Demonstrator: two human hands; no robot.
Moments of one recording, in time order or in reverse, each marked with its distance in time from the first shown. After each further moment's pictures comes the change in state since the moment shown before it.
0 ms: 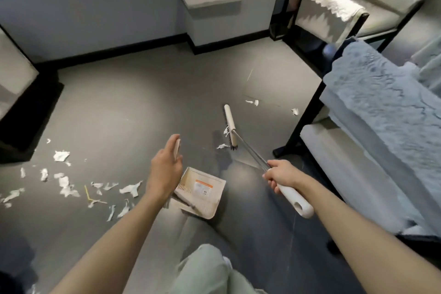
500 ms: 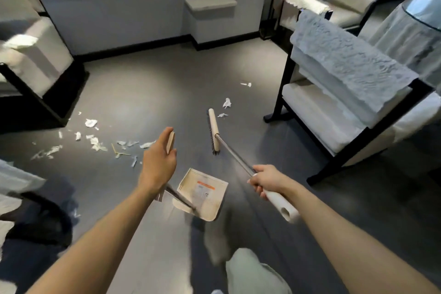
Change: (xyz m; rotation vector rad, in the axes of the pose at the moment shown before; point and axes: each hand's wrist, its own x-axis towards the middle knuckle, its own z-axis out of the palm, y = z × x) left_hand -0.417 -0.040 -0.135 -0.090 0.056 0.048; right_hand -0.323 0.298 0.132 0.000 -0.046 -0.089
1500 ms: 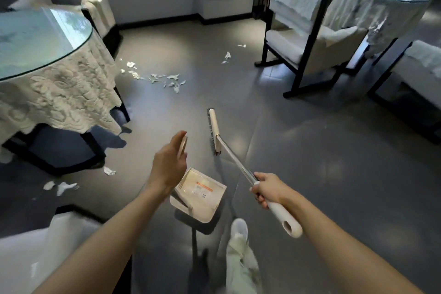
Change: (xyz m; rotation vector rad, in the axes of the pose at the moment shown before) left_hand -0.915 -0.110 -0.260 0.061 -0.058 0.148; right_hand -0.653 0.648 0.297 -0.041 0.044 -0.028
